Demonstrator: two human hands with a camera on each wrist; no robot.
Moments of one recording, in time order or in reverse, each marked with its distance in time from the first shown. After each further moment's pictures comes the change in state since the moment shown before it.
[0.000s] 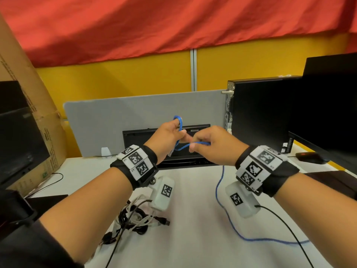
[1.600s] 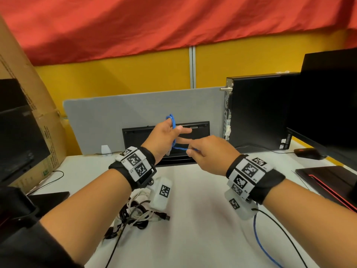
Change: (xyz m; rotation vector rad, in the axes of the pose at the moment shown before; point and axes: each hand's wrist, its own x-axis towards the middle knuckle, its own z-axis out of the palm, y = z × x) left_hand -0.007 -0.012 0.001 -0.105 0.018 0.046; right_hand -0.014 0.004 0.029 -0.414 0.035 -0.085
